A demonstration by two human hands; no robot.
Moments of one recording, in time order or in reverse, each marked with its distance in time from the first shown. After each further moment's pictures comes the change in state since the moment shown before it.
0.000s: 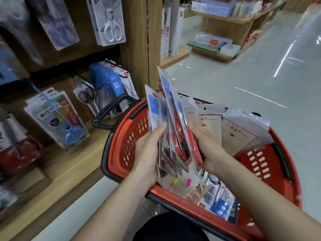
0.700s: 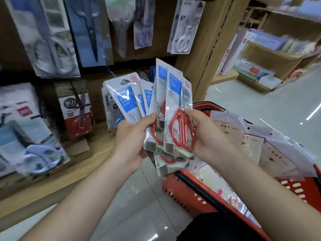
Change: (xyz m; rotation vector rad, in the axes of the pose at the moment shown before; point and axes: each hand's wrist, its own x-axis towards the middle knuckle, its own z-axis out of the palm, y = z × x) left_hand -0.072 0.094 -0.123 -0.076 0.222 0.318; right_hand -0.007 0.005 0.158 -0.026 -0.246 0.027
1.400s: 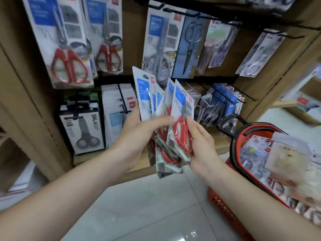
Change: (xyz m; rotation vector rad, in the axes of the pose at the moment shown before) left_hand -0.071 0.110 -0.200 0.150 -0.019 0.147; right_hand -0.067 0.111 0.219 -0.027 -0.041 -0.097
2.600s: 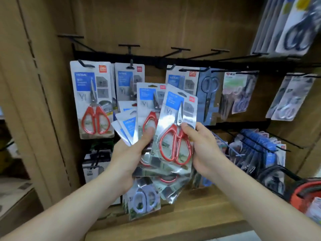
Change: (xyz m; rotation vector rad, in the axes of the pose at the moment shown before) left_hand 0.049 0.022 -0.036 0.018 0.339 0.161; right_hand 0.087 -0.044 0.071 -0.014 -0.425 -0.215
